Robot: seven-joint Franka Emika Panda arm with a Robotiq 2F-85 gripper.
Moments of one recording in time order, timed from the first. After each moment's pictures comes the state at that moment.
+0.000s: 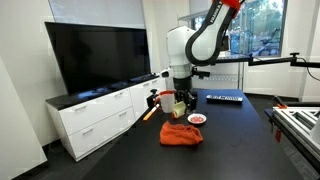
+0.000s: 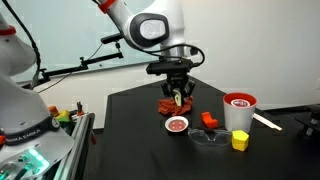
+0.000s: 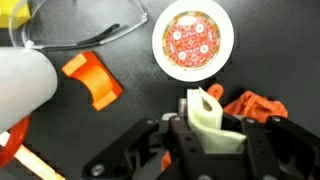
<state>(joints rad) -0.20 0.21 0.05 -2.41 -0.18 2.62 -0.77</state>
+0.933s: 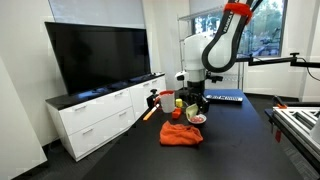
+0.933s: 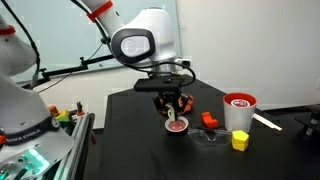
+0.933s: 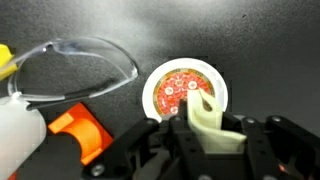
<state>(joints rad) -0.20 0.19 -0.04 -2.57 -0.17 2.79 -0.87</state>
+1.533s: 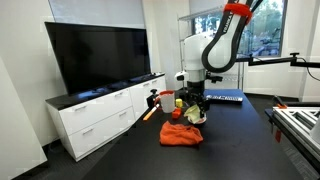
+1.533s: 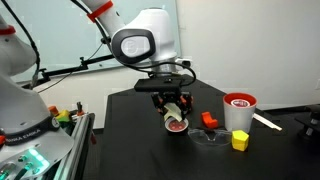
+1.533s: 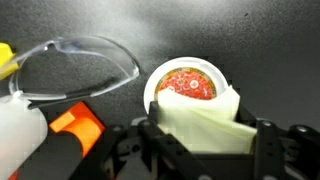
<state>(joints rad) -0.20 0.19 -0.04 -2.57 -0.17 2.79 -0.87</state>
